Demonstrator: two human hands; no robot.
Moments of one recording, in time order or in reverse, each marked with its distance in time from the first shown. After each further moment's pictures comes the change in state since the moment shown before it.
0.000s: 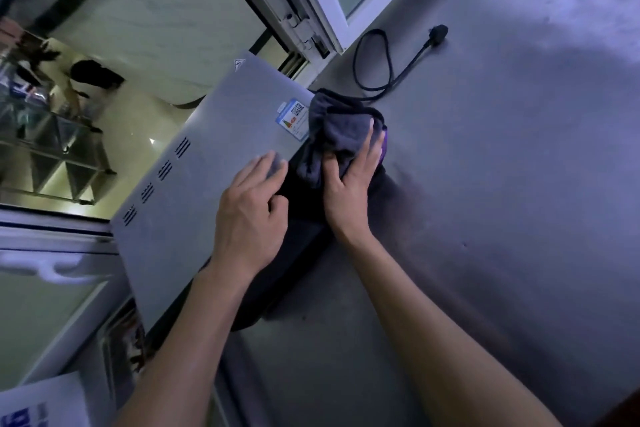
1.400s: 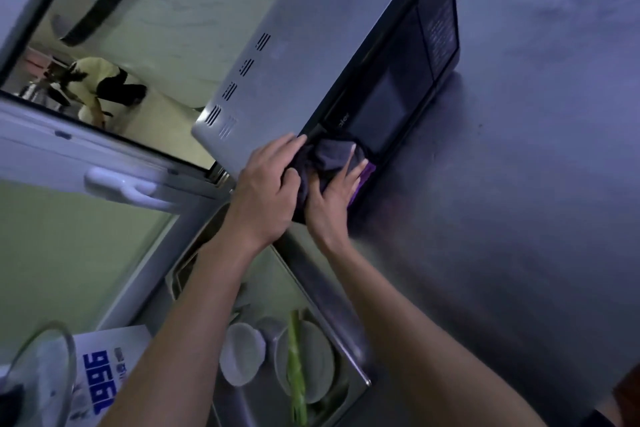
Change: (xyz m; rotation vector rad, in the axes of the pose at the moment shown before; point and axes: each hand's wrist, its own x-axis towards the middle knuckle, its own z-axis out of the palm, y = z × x) left_hand -0.172 -0.144 -0.045 -0.164 -0.140 0.076; right_hand -0.250 0.066 0.148 0.051 -0.032 0.187
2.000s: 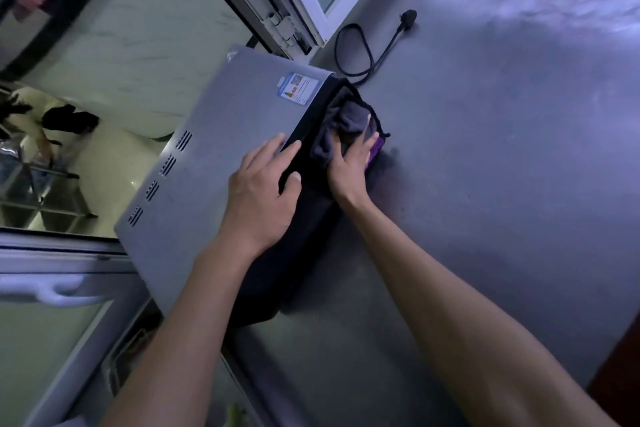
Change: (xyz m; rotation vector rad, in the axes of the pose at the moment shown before) left_hand 0.165 0.104 0.033 0.085 0.013 0.047; right_hand 0.214 -0.095 -0.134 0.015 0.077 0.014
